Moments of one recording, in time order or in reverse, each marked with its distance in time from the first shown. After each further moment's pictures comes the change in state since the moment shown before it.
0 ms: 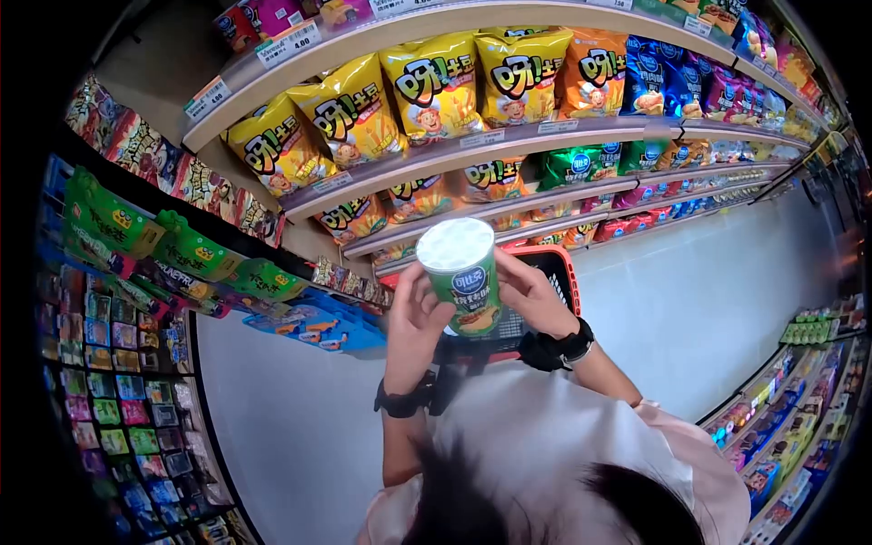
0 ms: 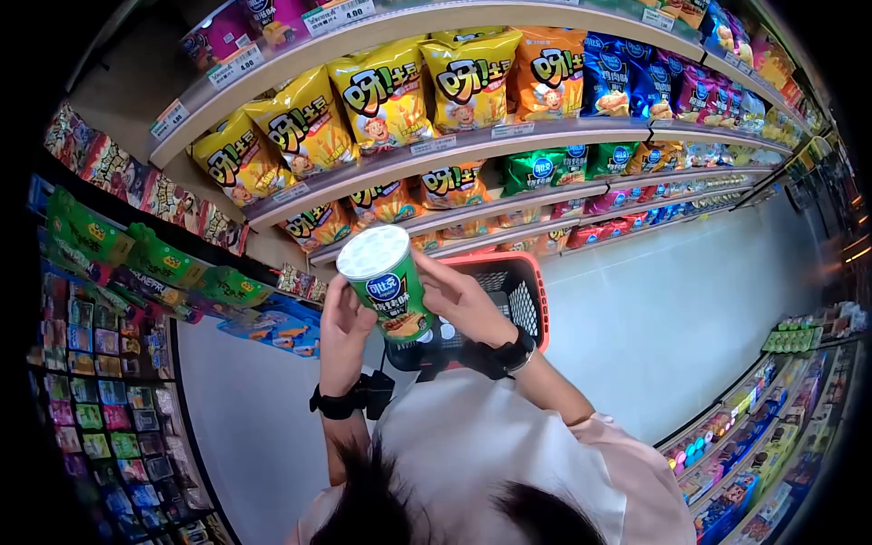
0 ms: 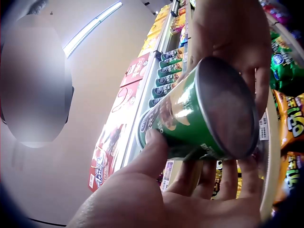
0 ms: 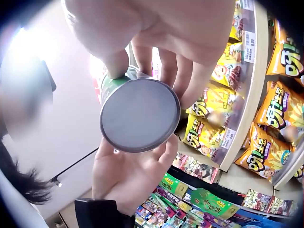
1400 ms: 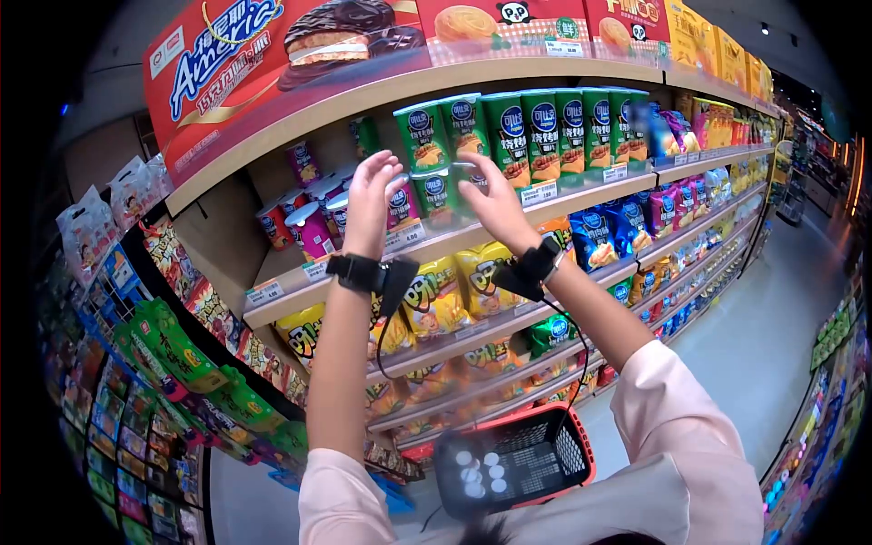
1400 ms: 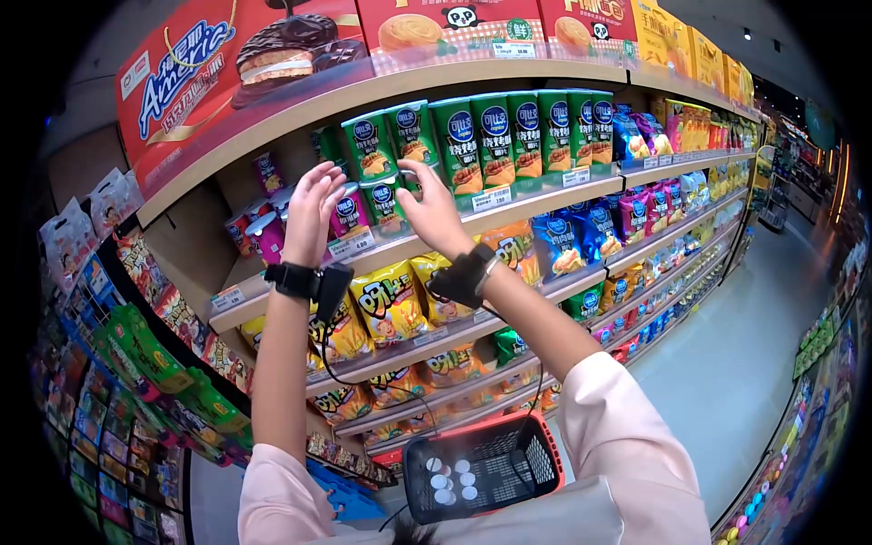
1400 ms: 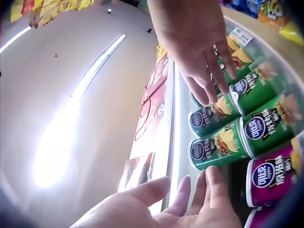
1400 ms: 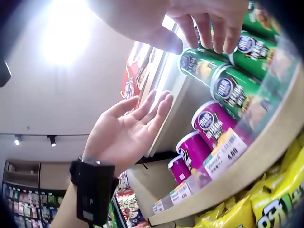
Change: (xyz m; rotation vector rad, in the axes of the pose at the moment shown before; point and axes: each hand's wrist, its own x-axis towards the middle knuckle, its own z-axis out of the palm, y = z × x) left_hand 0.283 0.219 0.084 0.114 -0.177 0.590; right_hand 0.224 -0.247 -0.066 -0.756 0.451 -0.820
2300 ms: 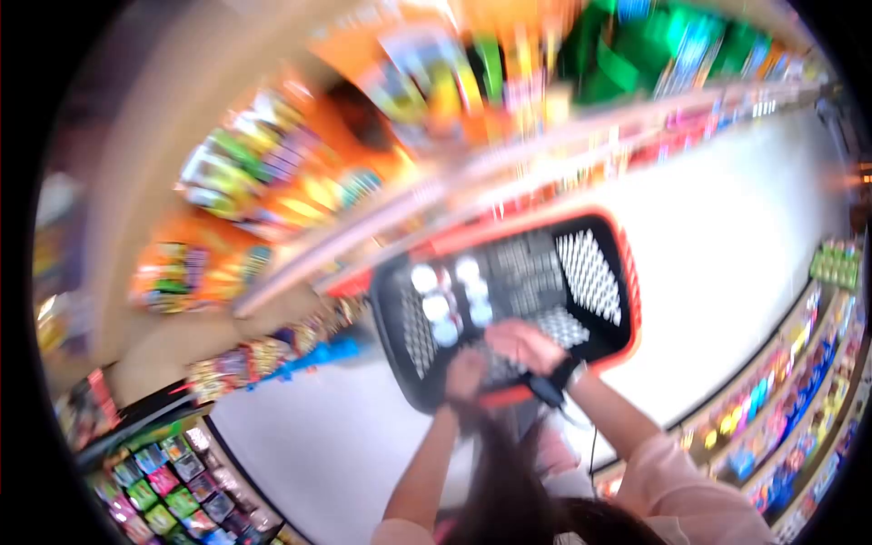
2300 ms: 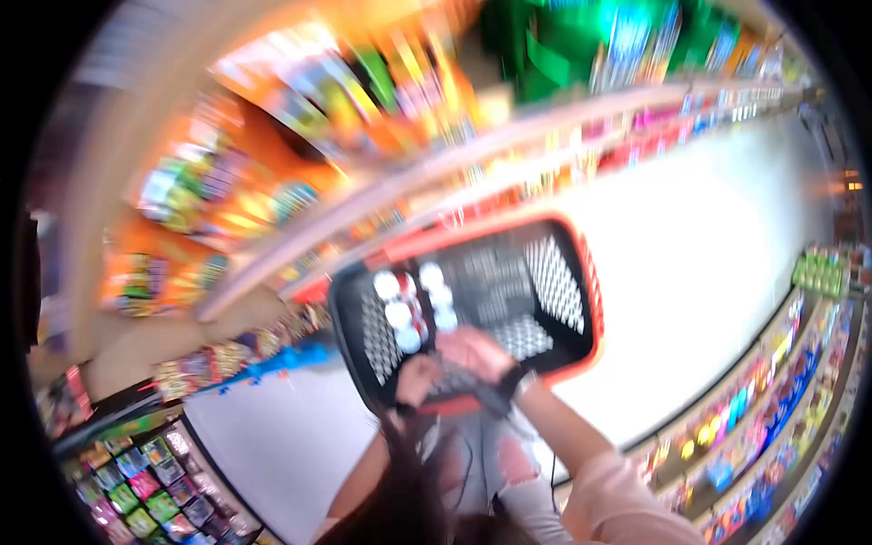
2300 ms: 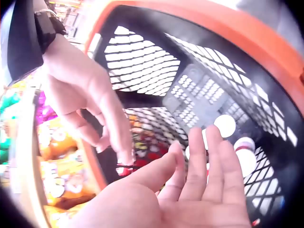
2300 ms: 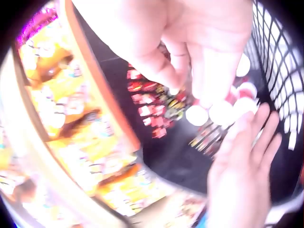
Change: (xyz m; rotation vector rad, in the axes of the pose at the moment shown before) left_hand -0.741 -0.480 -0.109 0.445 -0.172 -1.462; right_hand -0.772 0.264 0.034 1.129 0.325 1.913
